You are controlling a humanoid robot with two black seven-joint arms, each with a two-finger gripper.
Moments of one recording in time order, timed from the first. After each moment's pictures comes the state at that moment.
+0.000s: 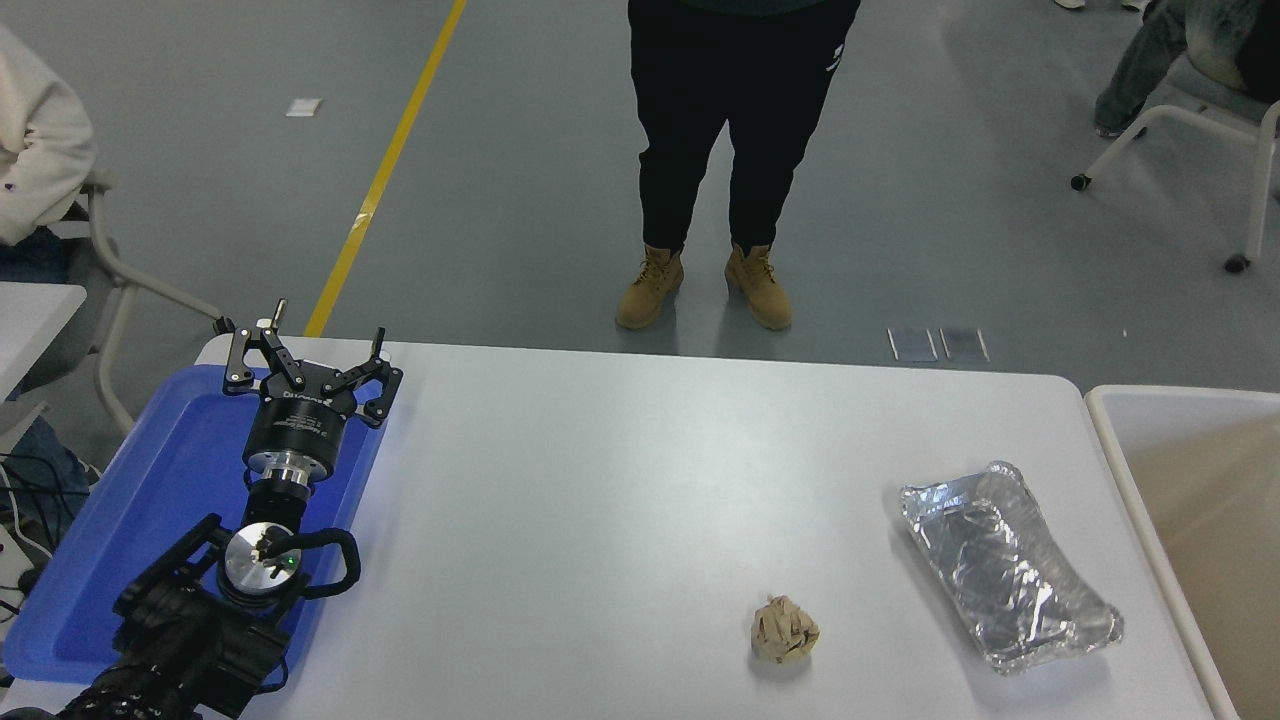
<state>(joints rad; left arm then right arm) -0.50 0.14 -1.12 -0.54 -0.09 -0.62 -0.35 1.14 -0.95 -0.62 0.37 -0.66 0.42 0.06</state>
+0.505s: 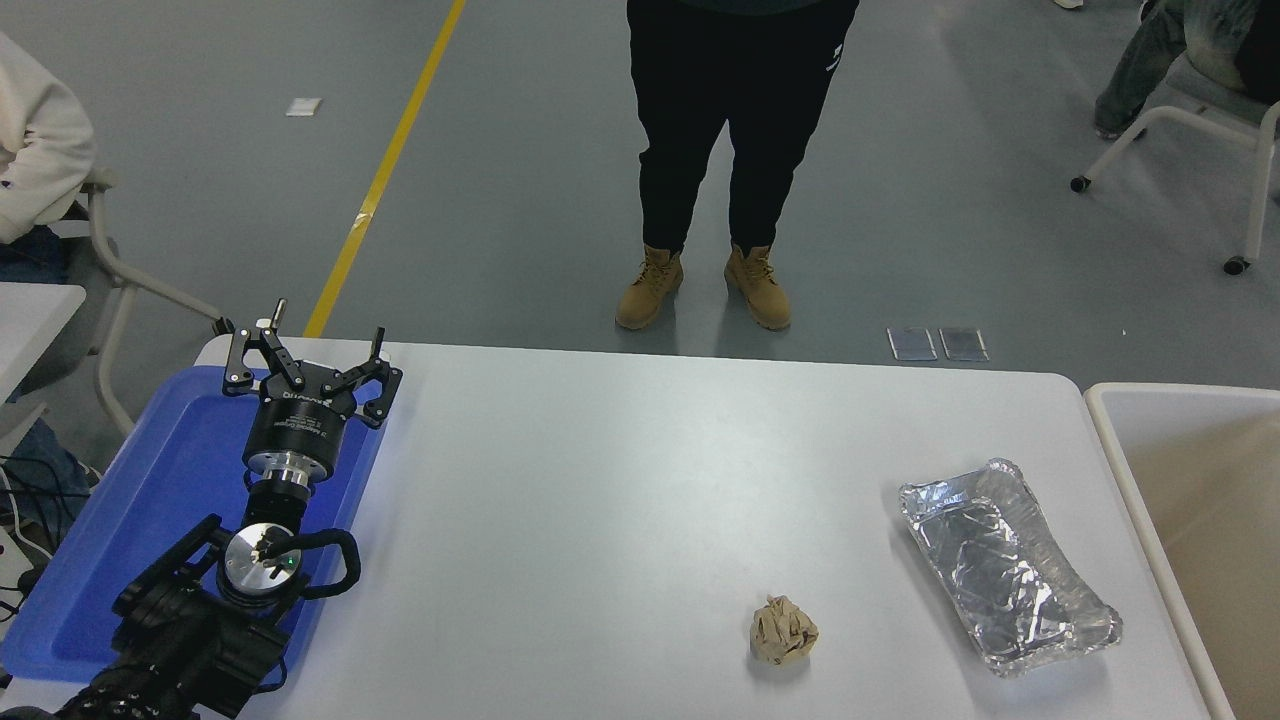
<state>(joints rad) -0.50 0.14 -1.12 -0.54 -0.09 -0.62 -0.35 0.80 -0.79 -0.55 0.22 -0.46 0.25 0.07</state>
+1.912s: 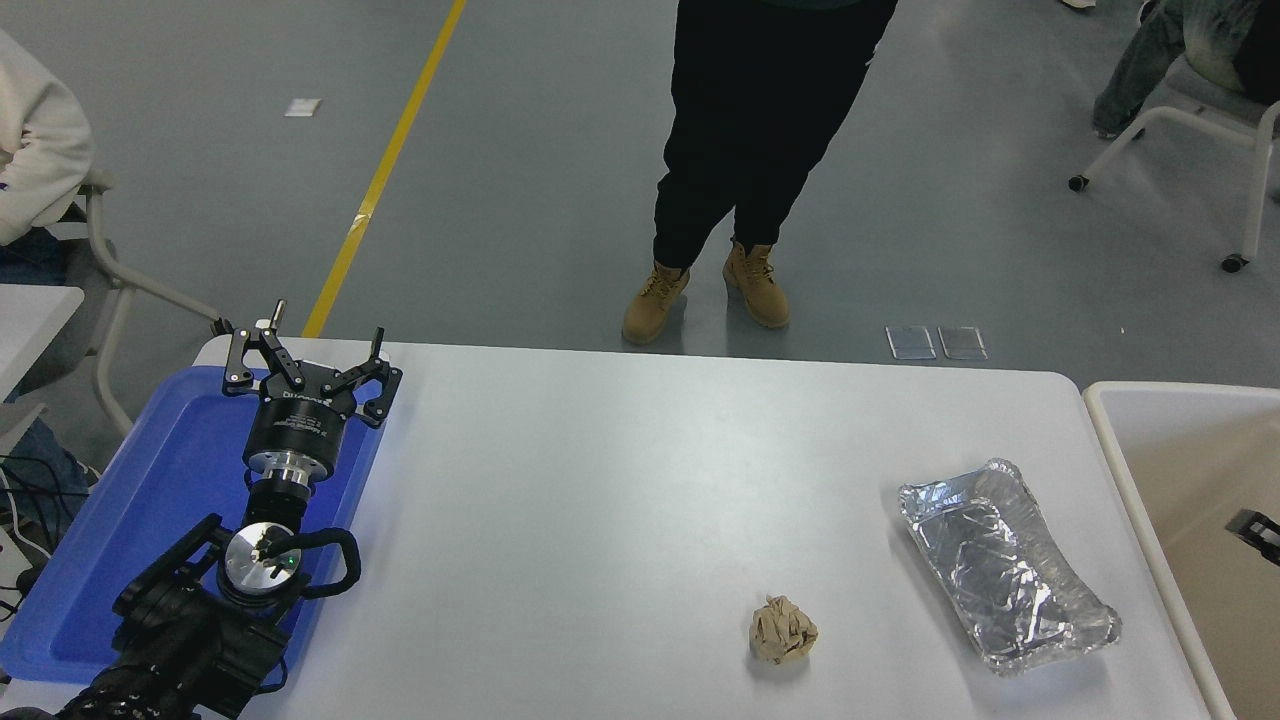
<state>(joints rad) -0.50 0.14 -1.12 -0.54 -0.09 -0.62 -0.35 0.71 -0.54 -0.52 0.17 -0.32 0.16 0.07</state>
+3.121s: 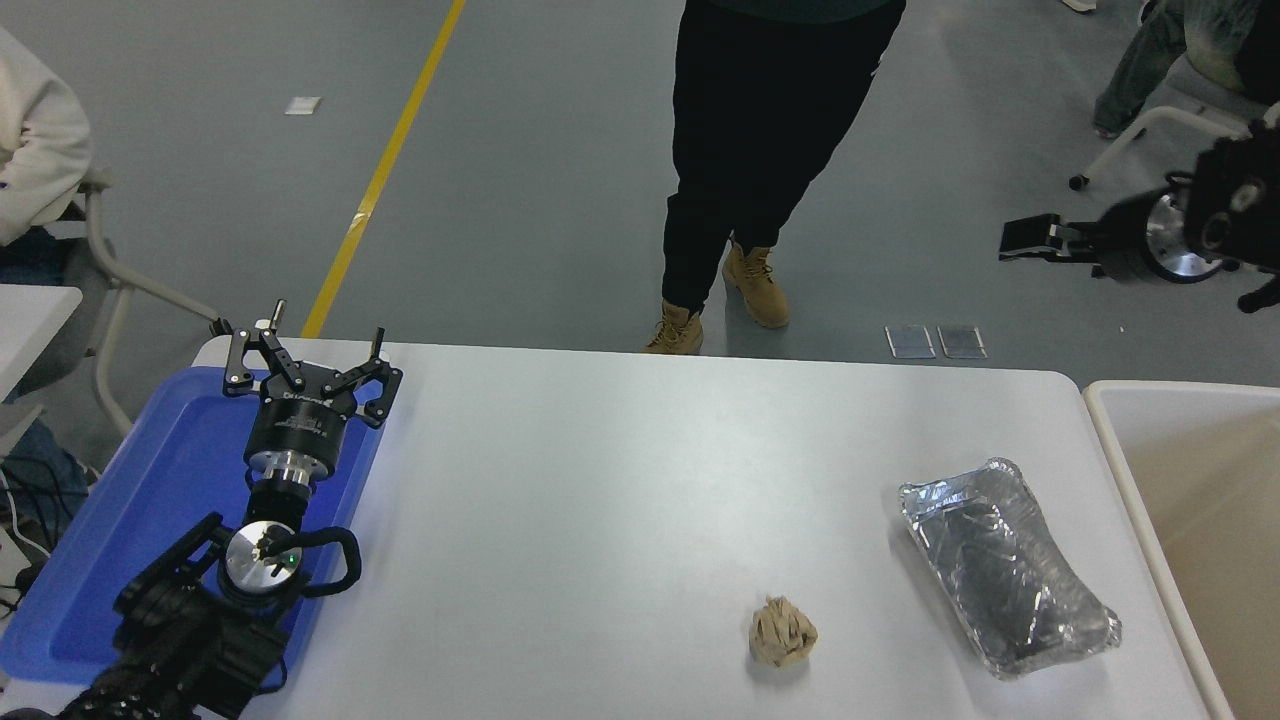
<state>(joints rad) -0.50 0.14 -1.12 -0.54 -0.09 -0.62 -0.35 1.87 -0.44 -1.12 1.09 -0.42 0.30 0.07</state>
